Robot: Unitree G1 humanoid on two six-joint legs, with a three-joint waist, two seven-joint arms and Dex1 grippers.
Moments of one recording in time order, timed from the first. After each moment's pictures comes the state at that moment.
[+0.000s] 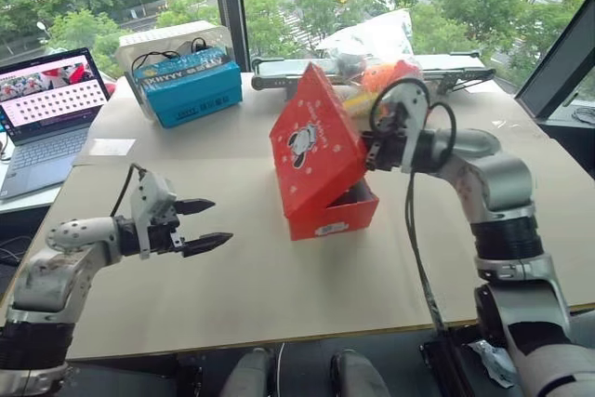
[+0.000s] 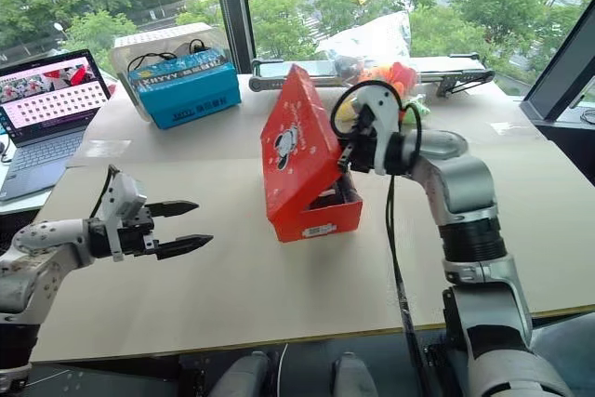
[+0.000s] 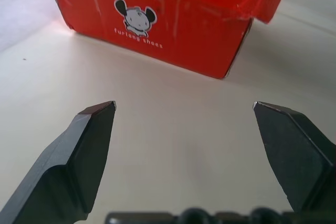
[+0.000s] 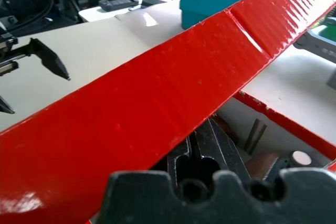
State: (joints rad) left arm -0.22 0.83 0.19 -0.18 -0.52 0.54 -1.06; right arm -0.90 -0.48 0.08 0.08 0.37 0.65 0.96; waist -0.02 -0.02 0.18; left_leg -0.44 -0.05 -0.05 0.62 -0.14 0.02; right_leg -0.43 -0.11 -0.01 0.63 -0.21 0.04
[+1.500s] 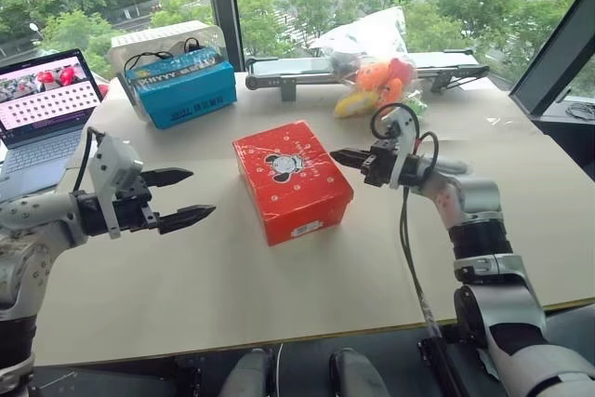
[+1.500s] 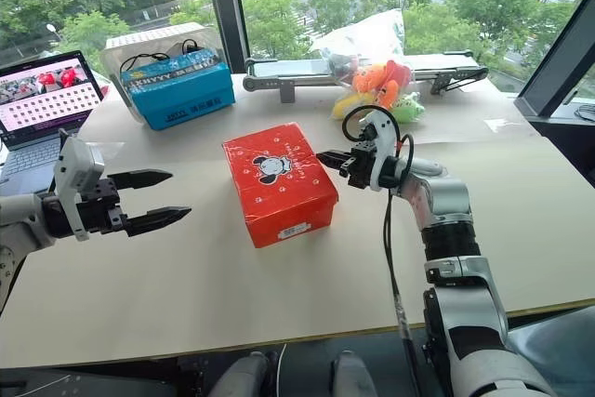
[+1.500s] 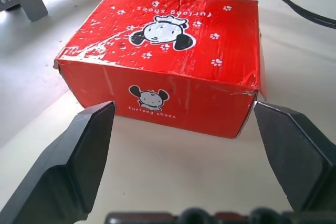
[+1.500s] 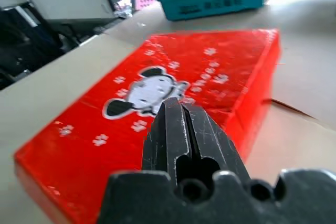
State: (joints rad) left arm -0.26 0.92 0.32 -0.28 -0.63 0.65 -1.01; right arm -0.86 -0.41 -0.03 0.37 0.41 0.60 0.96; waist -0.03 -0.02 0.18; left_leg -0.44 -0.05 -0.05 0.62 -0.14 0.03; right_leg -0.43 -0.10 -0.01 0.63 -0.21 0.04
